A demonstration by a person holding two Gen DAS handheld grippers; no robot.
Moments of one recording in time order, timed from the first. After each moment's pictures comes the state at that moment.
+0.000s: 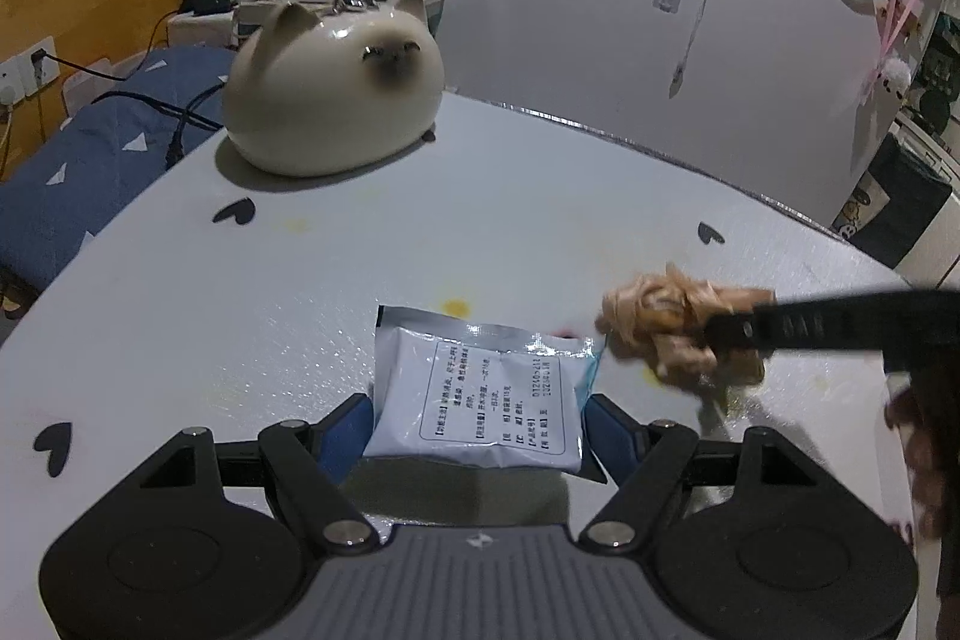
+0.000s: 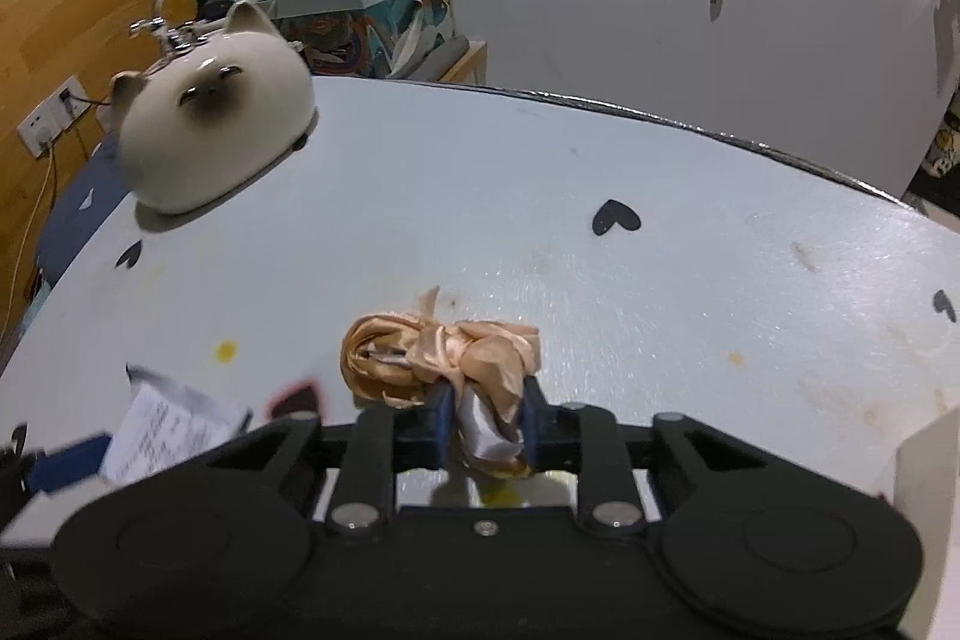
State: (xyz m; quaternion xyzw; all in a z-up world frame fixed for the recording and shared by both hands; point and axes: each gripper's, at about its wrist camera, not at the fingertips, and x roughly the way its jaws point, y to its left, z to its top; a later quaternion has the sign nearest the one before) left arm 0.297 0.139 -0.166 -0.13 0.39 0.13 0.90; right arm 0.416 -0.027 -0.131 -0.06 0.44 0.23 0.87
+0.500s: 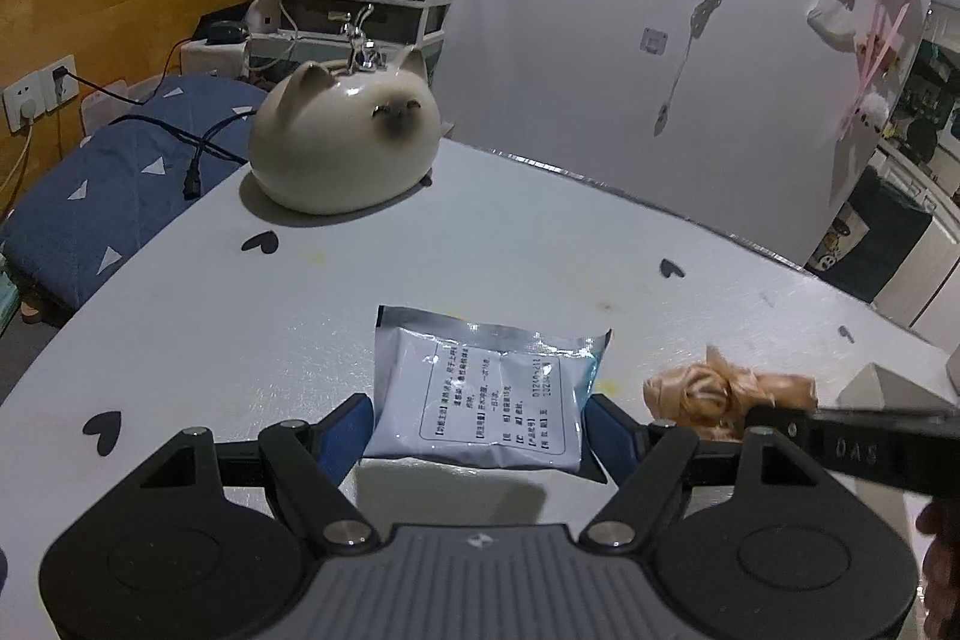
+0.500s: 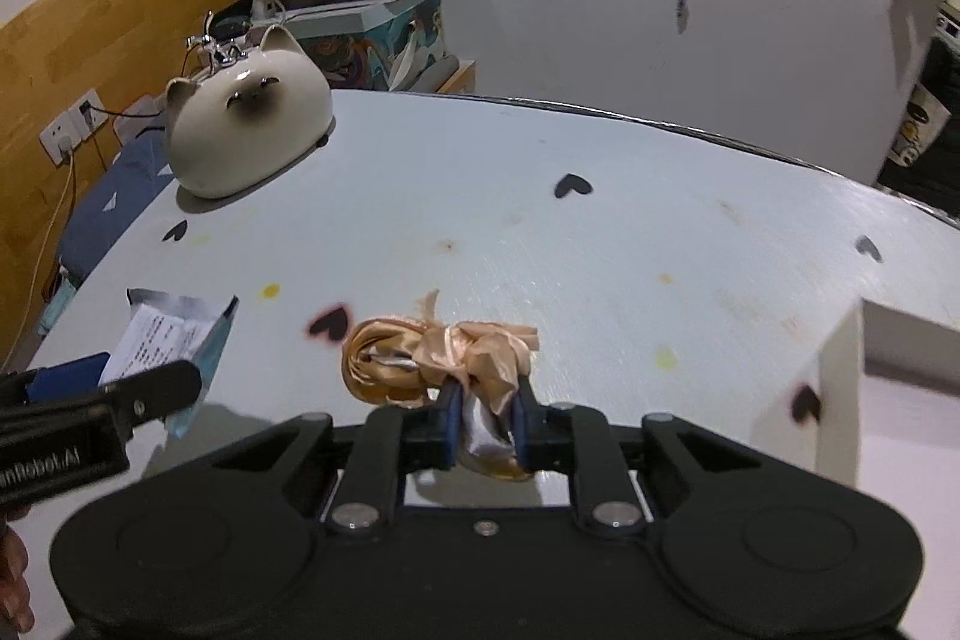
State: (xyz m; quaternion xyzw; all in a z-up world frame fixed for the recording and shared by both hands) left arm 0.260 0.129 -0.129 -0.14 0.35 0.13 0.92; right arm 0.346 -0.074 -0.100 -0.04 0.42 0.21 0.88
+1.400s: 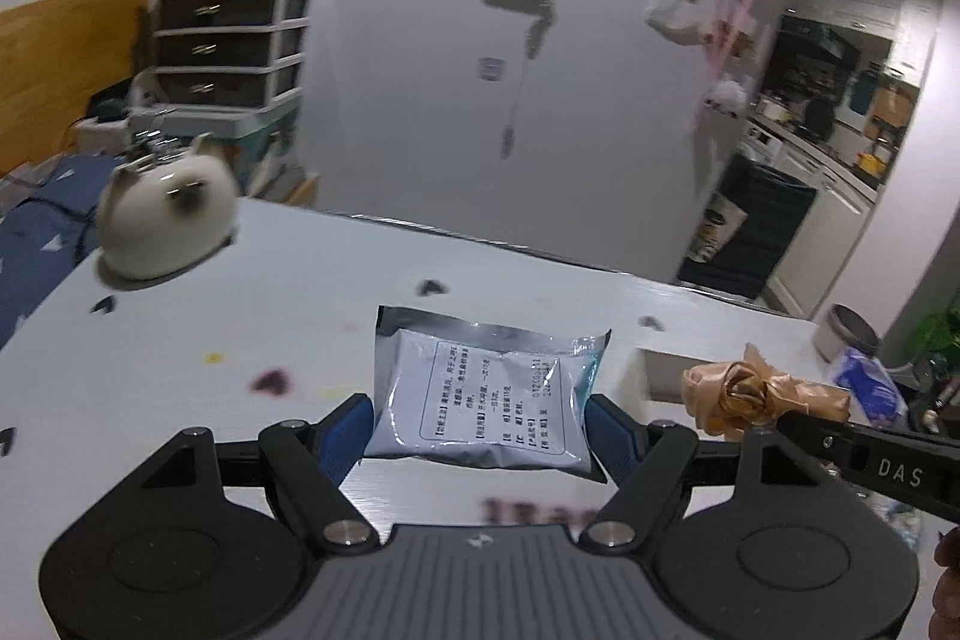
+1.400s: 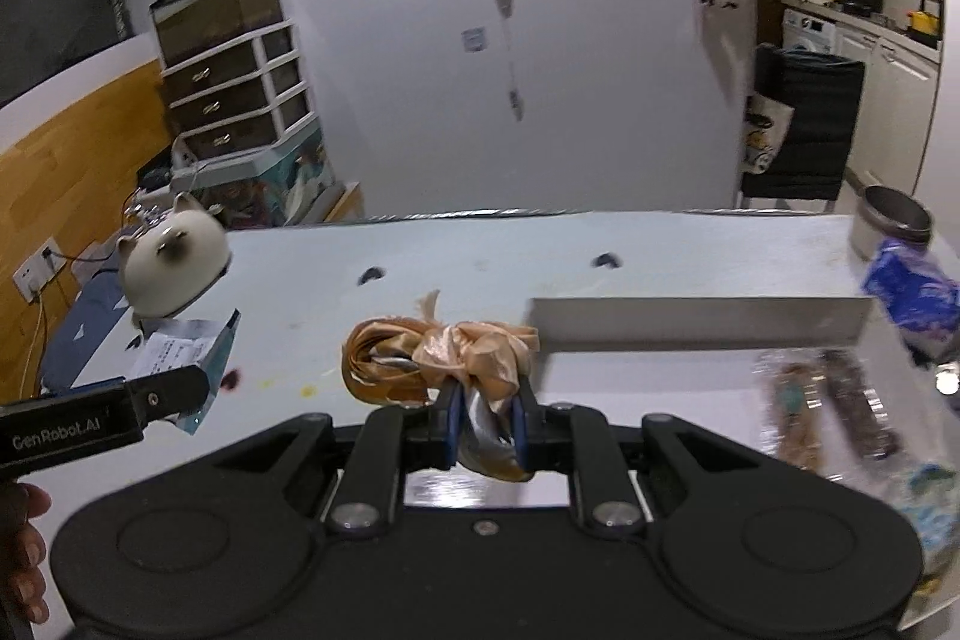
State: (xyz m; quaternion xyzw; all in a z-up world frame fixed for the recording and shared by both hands) left arm 0.241 -0.026 -0.063 -0.11 0.31 0.05 0.94; right arm 0.270 -0.267 -0.036 0.05 0.34 0.13 0.93
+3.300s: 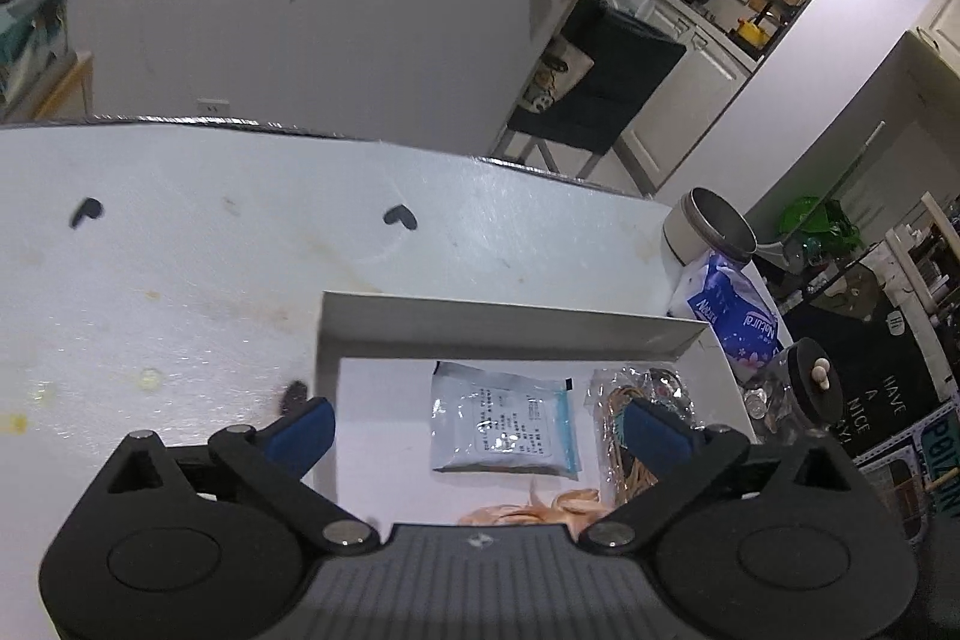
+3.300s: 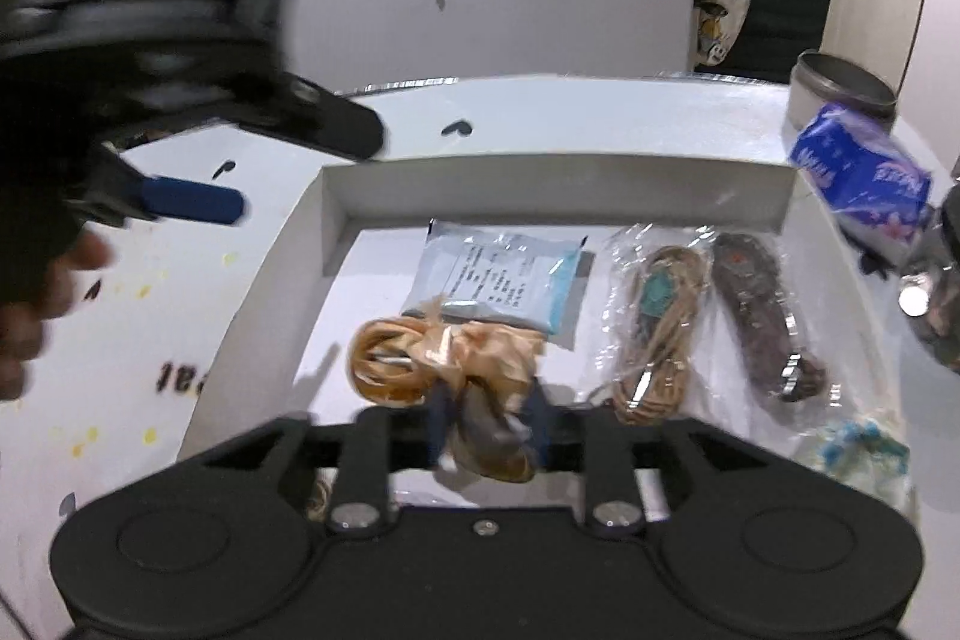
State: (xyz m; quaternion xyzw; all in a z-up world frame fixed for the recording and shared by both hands) left arm 0.411 -0.171 -0.106 -0.14 0.45 -0.14 0.87; right arm 0.323 -0.364 -0.123 0.04 0.44 0.11 0.89
